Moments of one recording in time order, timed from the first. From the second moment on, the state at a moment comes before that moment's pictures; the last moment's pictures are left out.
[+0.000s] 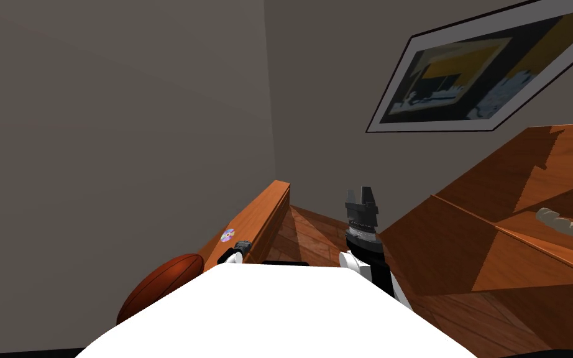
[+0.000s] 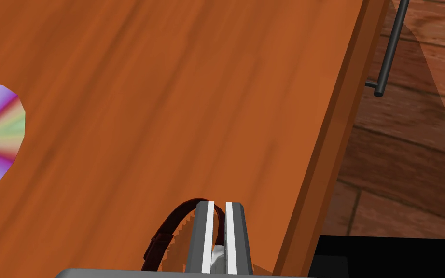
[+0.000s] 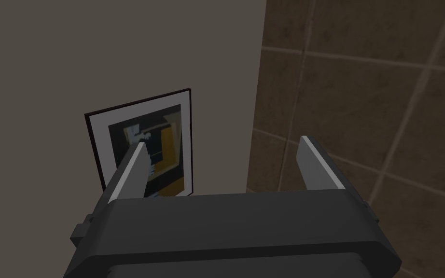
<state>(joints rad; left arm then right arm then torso) 0.06 0.12 0.14 -0.86 0.62 0.08 0.79 0.55 0.00 -0.02 -2.29 0.00 -0.62 0.14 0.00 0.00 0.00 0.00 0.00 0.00</state>
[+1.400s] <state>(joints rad) -0.03 0.11 0.28 -0.80 0.84 0.18 0.41 0.55 0.00 -0.02 -2.29 0.00 -0.62 0.14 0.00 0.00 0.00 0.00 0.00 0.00</state>
